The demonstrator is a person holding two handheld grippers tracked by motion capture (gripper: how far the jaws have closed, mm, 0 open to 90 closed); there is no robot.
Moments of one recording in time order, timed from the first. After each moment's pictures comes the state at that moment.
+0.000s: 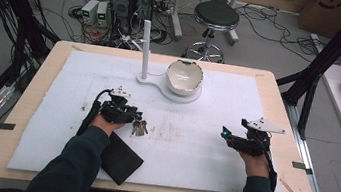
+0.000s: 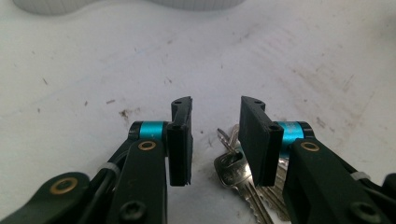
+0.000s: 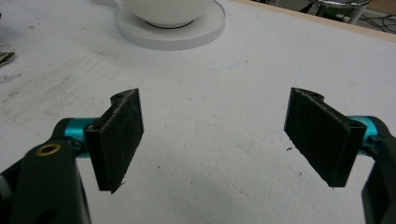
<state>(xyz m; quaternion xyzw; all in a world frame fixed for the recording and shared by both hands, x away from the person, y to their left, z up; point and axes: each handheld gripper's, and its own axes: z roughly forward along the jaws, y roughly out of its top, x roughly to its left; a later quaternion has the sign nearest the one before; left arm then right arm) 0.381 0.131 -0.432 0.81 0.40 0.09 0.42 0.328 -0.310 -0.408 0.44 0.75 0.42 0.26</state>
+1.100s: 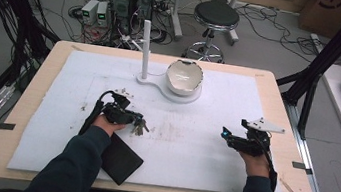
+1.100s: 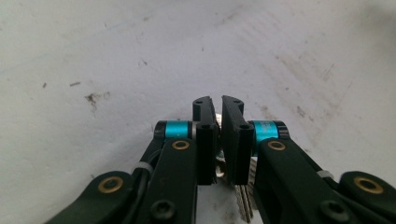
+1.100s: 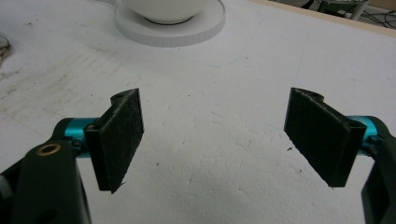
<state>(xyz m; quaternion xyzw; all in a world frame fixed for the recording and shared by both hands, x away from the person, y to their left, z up) 0.383 0.128 -0.432 0.81 0.41 0.05 0.41 0.329 -0.311 -0.409 0.44 0.76 0.41 0.25</state>
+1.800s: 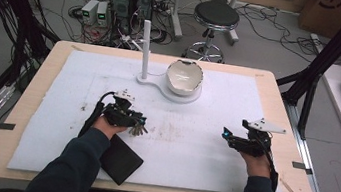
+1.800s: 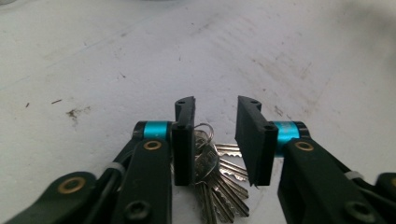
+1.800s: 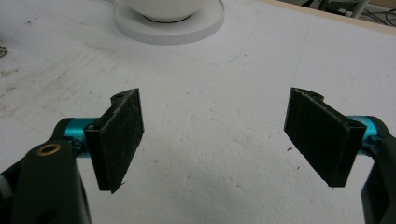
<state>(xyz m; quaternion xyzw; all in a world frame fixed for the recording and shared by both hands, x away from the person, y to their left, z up) 0.373 0.120 -0.427 0.83 0.37 0.06 0.42 0.329 -0.314 -0.410 0.44 0.76 0.41 0.25</state>
